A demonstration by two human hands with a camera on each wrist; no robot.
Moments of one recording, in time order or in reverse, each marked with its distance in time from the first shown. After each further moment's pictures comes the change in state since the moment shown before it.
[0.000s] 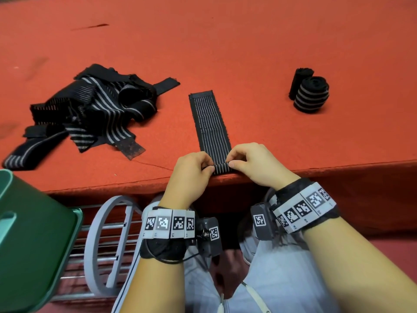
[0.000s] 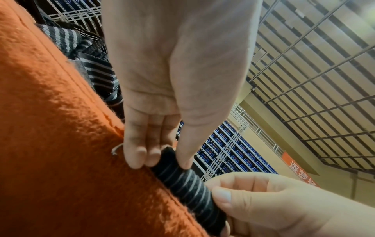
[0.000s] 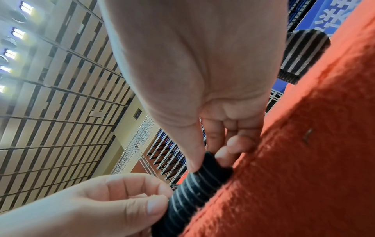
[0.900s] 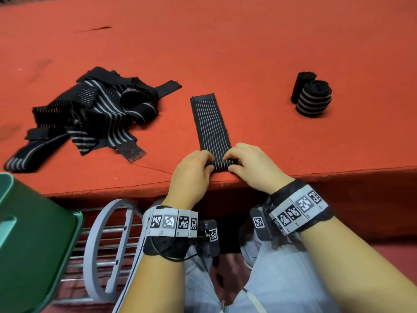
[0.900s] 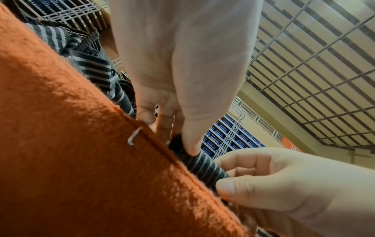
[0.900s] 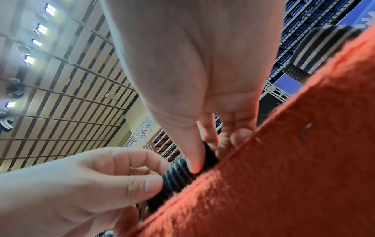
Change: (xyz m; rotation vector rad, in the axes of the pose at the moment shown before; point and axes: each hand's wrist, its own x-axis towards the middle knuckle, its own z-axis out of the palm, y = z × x) left_hand 0.008 -0.002 0.005 0.161 0.036 0.072; right_hand 0.009 -0.004 0.005 -0.249 0.001 -0.121
